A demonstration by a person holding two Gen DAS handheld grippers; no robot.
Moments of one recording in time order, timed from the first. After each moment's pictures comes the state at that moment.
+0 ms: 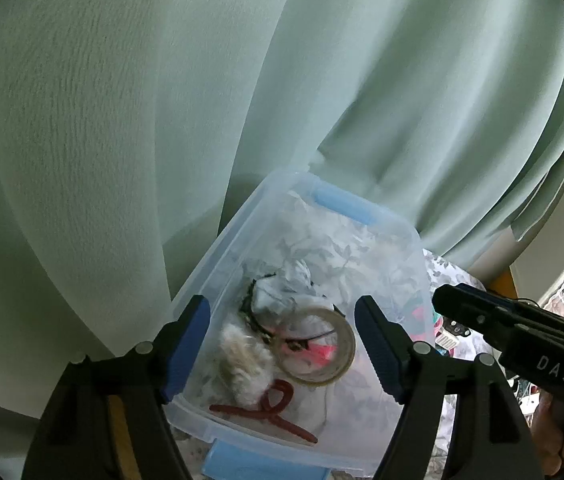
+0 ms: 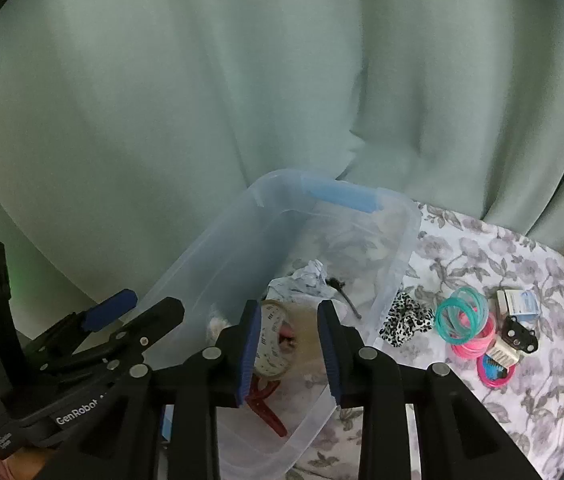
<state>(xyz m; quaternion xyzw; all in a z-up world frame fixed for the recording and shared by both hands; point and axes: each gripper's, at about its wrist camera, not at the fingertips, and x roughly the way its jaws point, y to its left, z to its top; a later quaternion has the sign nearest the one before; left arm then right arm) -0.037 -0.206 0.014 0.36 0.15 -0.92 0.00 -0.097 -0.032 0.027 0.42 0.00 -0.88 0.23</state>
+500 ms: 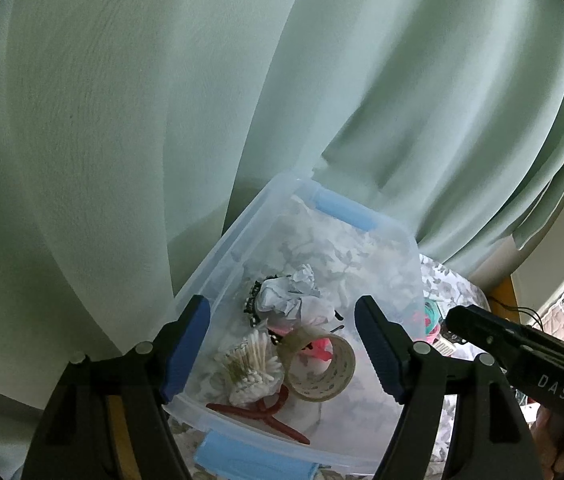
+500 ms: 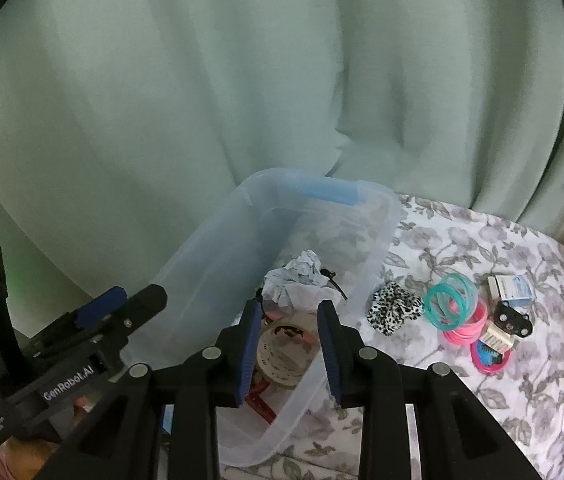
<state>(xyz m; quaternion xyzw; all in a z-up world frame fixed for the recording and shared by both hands) -0.034 -0.192 0.024 0.35 0.15 -0.92 0.02 -0.082 -0.007 0.031 0.42 -0.03 -0.88 0.21</state>
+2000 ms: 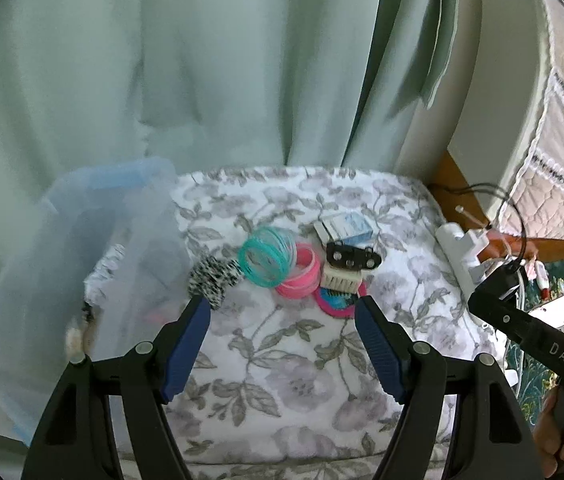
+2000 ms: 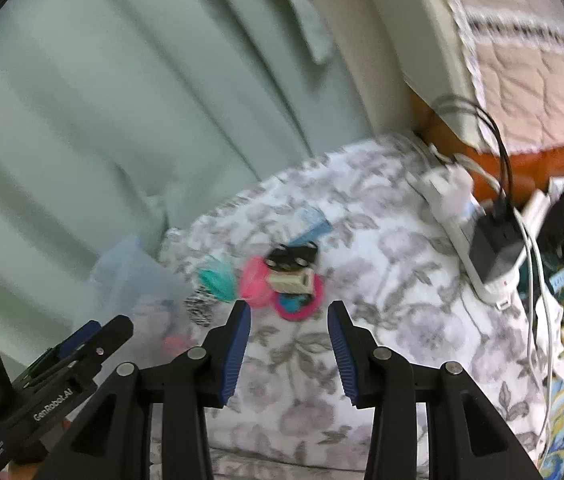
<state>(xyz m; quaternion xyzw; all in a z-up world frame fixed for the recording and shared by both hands) -0.081 0.075 -0.021 0.44 -0.02 -0.89 -0.09 -0.046 0.280 -0.043 0.42 -0.26 -0.87 0.03</state>
